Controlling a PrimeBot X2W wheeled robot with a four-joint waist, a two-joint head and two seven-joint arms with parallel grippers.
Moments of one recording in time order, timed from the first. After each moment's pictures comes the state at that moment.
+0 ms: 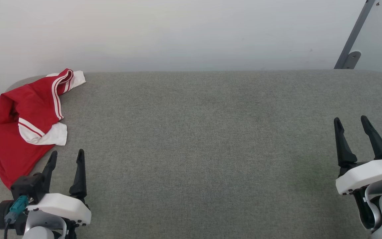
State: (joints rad) left arm -0.14 0.20 0.05 0.35 -0.24 -0.12 -0.24; right arm -0.26 -0.27 0.00 0.39 0.32 0.13 -0.24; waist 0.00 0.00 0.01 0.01
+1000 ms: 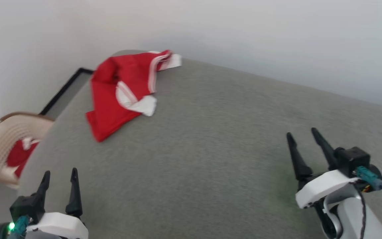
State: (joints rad) left arm -0.06 0.15 0.14 0.35 -0.13 -0.12 -0.26; right arm -0.26 -0.20 0.15 0.43 0.30 0.13 -0.26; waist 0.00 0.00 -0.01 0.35
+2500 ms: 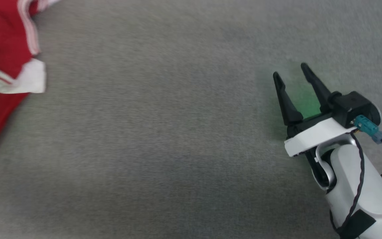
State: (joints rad) left arm -0.89 0.64 -0.20 0.82 -0.73 -0.13 0.25; right arm -0.50 -0.19 0.23 0.37 0.28 0.13 -0.26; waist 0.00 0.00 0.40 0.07
